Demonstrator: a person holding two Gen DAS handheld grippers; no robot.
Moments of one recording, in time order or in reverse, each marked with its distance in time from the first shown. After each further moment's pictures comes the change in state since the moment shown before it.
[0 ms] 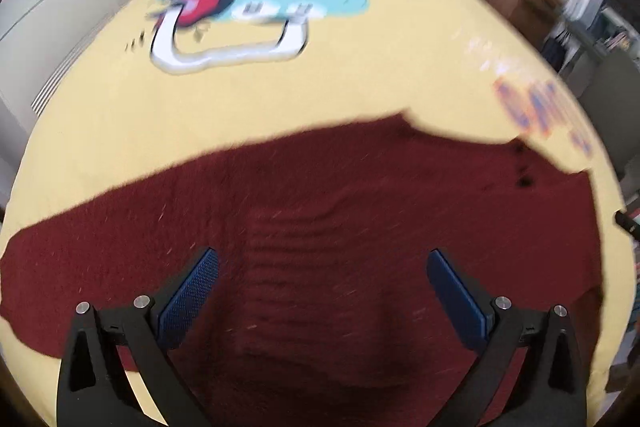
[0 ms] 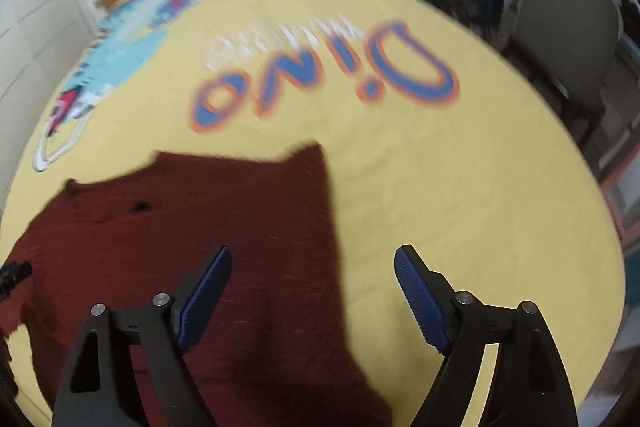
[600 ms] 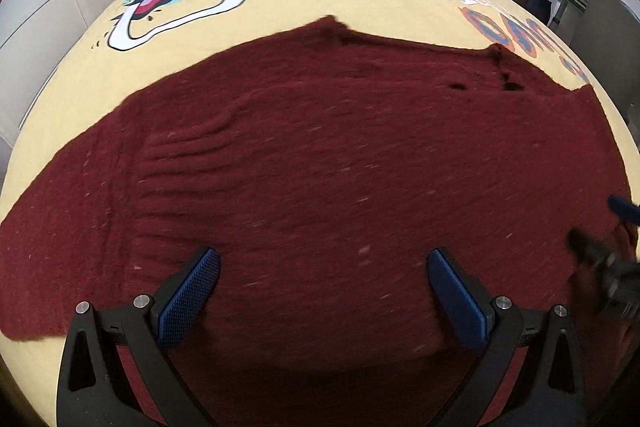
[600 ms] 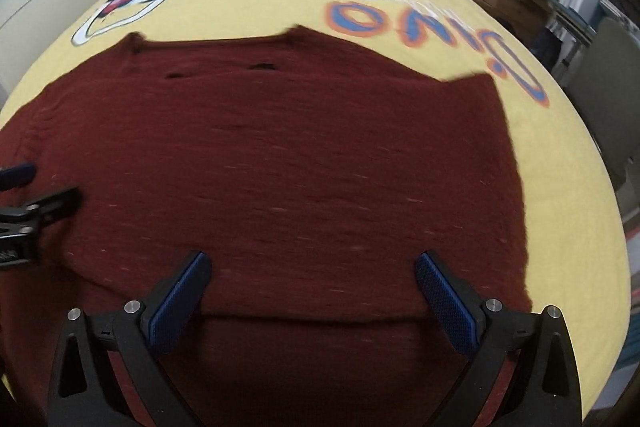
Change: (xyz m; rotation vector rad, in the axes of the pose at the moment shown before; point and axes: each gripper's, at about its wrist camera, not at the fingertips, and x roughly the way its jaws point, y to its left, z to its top) left arm 0.052 -0.033 -0.056 0.125 0.053 0.045; right arm 0.053 0.105 -0.081 -0.252 0.057 0.002
